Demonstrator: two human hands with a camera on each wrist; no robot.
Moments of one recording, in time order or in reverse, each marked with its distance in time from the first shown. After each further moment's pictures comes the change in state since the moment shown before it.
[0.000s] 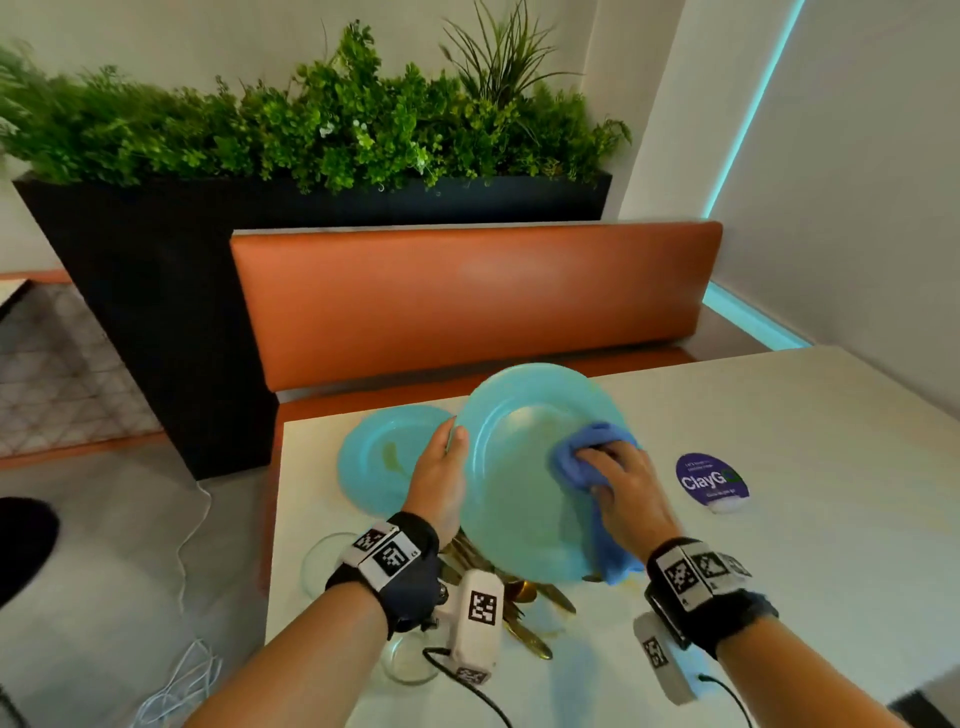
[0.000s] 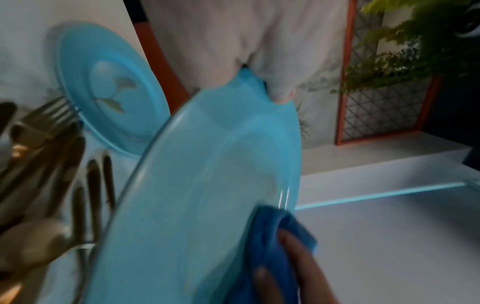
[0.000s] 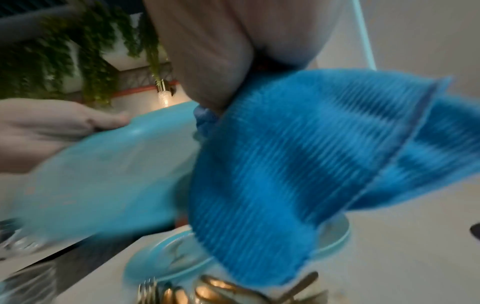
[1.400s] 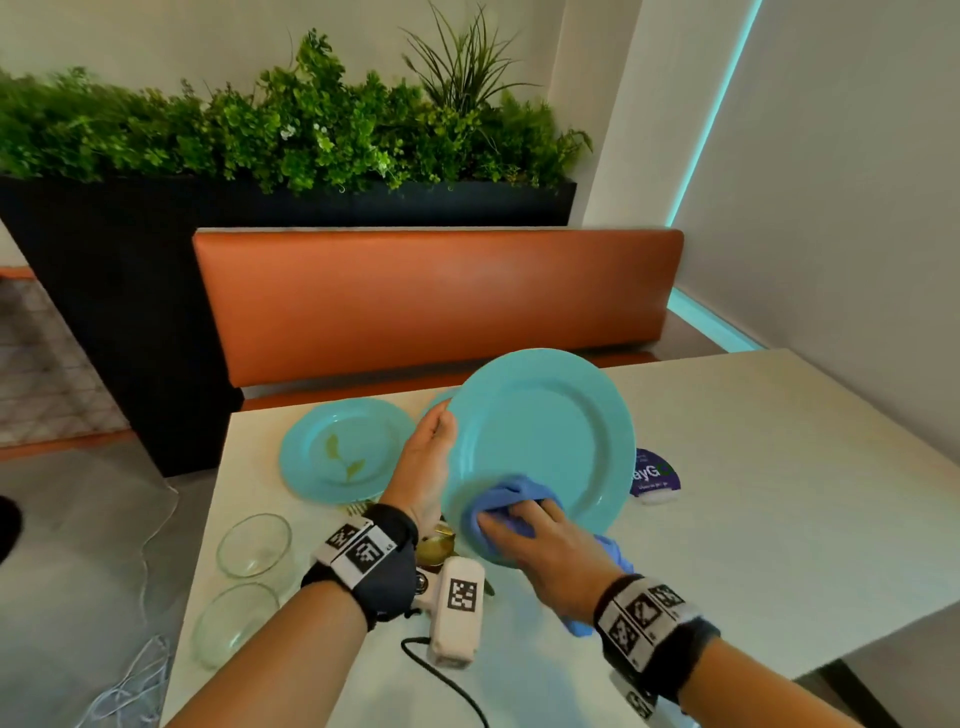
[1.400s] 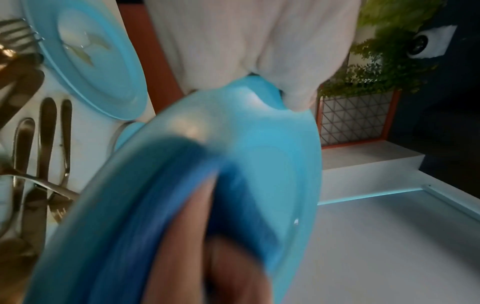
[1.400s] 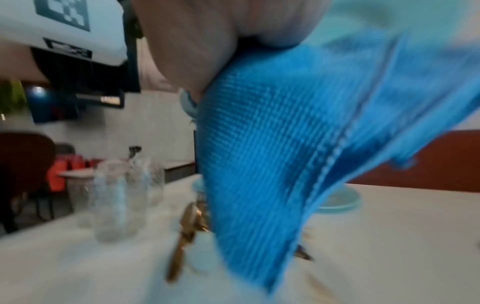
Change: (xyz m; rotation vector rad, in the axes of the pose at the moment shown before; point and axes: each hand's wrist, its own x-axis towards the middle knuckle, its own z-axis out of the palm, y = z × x) left_hand -0.048 0.007 0.081 -0.110 -0.124 0.033; right_hand -0.071 -0.003 -0.044 -0.238 -0.234 -0.405
